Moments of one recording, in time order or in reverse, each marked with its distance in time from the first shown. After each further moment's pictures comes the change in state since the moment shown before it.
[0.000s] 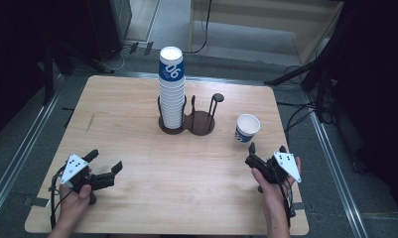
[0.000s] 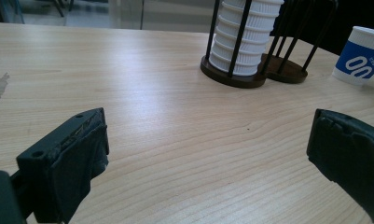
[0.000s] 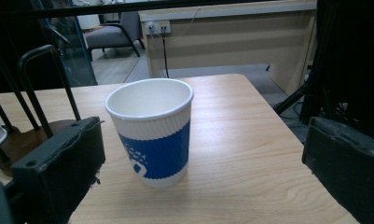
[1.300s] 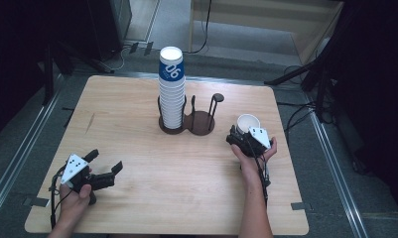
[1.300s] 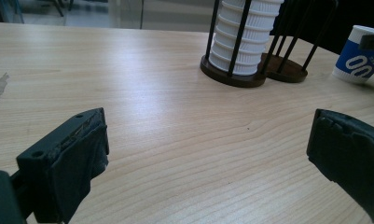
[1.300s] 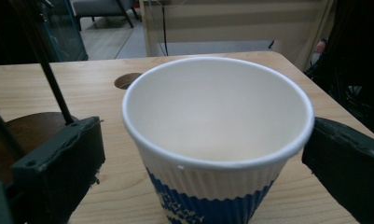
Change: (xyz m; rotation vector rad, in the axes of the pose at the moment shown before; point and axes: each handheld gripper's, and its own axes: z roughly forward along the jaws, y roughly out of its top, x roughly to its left) left arm 0.000 0.000 0.000 0.002 -0.002 0.002; right arm 0.048 -0.009 0.090 0.115 -0.025 -0.038
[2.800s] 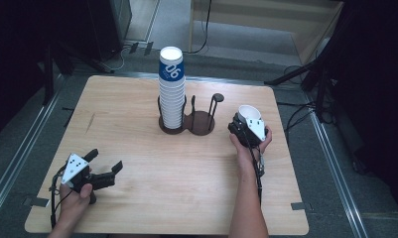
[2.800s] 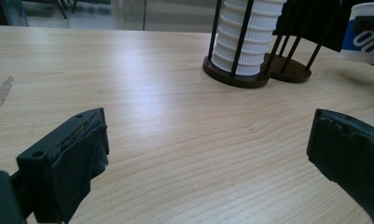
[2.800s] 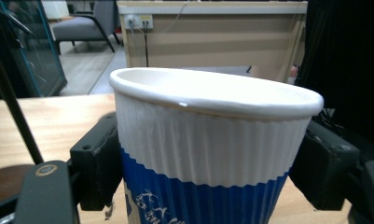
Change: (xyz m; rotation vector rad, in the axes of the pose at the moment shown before) left arm 0.000 0.000 0.000 0.000 0.008 0.015; right arm 0.013 0.014 0.026 -0.106 -0.095 -0.008
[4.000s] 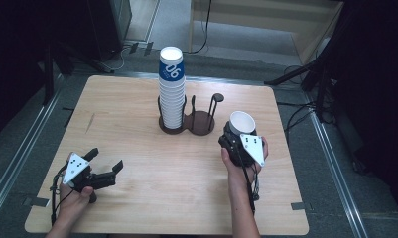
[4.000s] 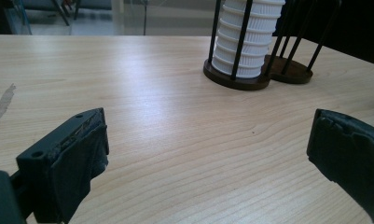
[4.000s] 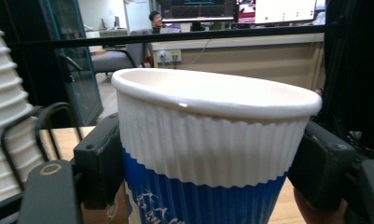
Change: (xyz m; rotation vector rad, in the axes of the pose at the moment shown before) left arm -0.002 0.000 0.002 -0.012 0.012 0.026; right arm 0.024 0.027 -0.097 -0.115 0.102 0.047
